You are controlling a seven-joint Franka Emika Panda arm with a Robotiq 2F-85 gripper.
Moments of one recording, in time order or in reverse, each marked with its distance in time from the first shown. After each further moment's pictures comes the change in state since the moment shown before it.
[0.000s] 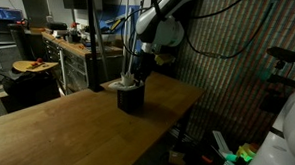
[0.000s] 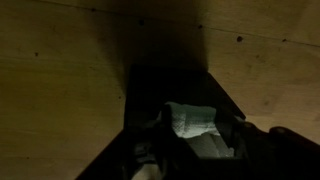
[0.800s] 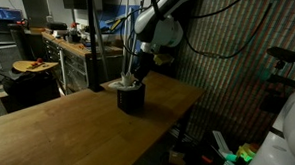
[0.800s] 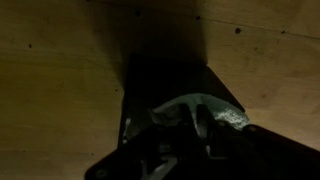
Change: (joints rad) arm 0.001 0.005 0.007 0.003 0.034 0.023 -0.021
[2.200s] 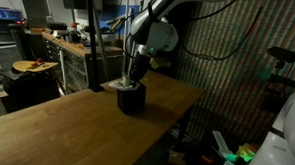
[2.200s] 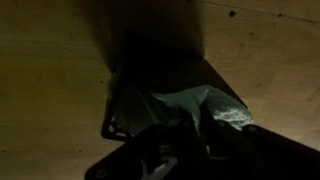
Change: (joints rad) arm 0.008 0.048 0.013 0.013 0.118 0.052 -0.069
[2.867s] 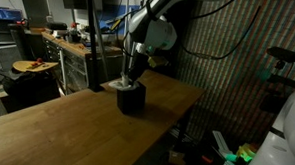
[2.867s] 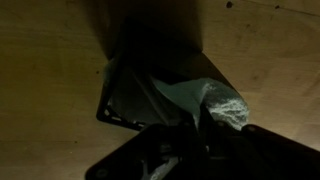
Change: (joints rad) arm 0.002 0.003 0.012 0.020 0.004 0.000 -0.001
